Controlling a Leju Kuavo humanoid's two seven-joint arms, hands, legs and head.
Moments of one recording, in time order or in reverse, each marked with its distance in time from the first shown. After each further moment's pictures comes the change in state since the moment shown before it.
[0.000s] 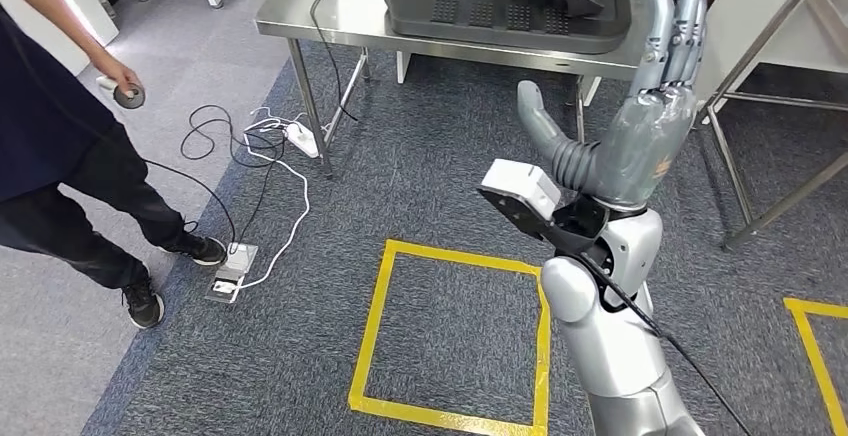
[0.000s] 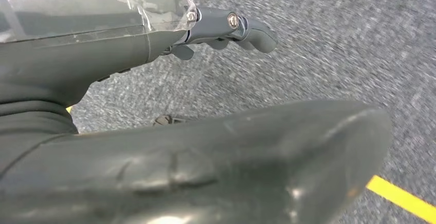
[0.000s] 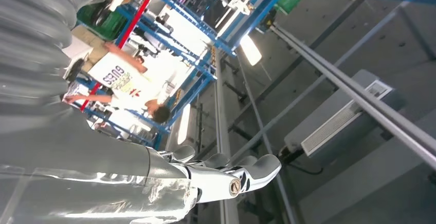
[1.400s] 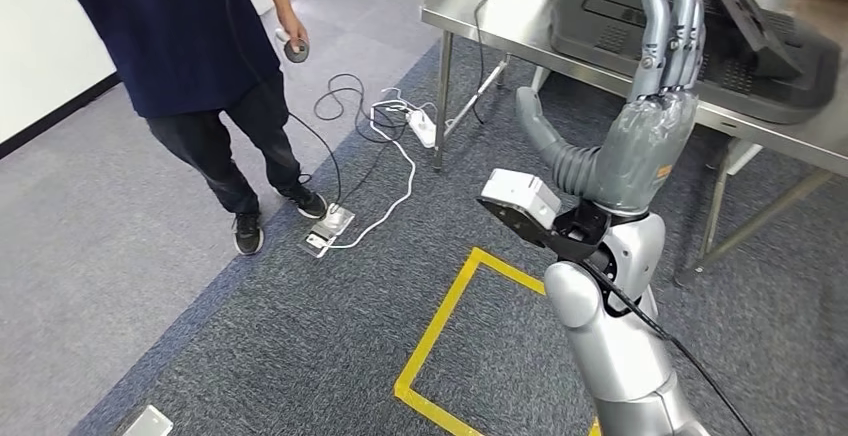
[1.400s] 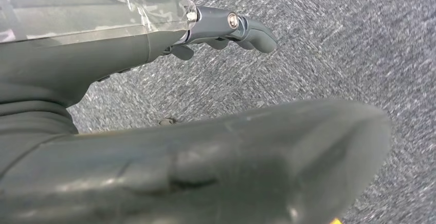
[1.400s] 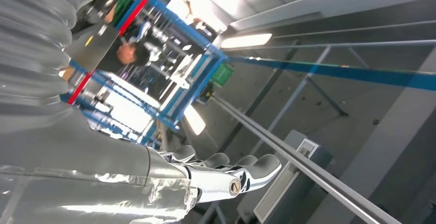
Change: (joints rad) left arm 0.004 0.000 0.000 0.000 0.000 0.000 0.001; right arm -0.001 -0.023 0.025 0.000 -0.013 0.000 -0.007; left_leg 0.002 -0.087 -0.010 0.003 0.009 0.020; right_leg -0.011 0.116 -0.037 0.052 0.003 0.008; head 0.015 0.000
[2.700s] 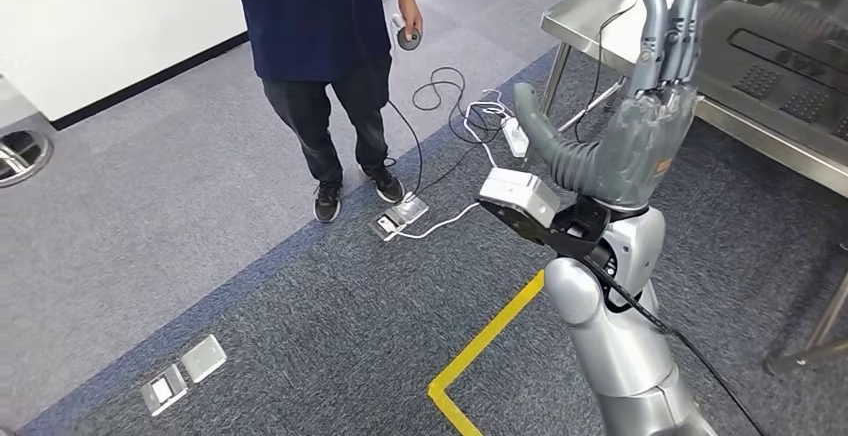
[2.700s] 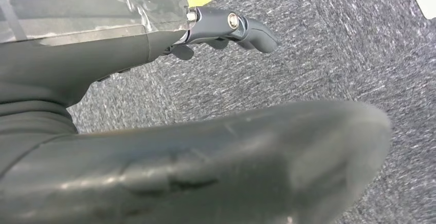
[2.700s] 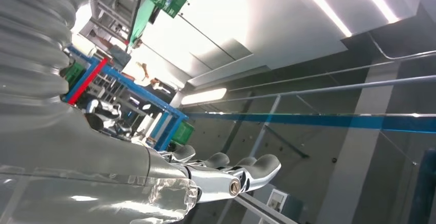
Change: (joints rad) left arm 0.009 -0.004 0.001 0.000 0.000 0.031 -0.007; right arm -0.018 -0.007 0.017 0.002 -0.012 0.001 0.001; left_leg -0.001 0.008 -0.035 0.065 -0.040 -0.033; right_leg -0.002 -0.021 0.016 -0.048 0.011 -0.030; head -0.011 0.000
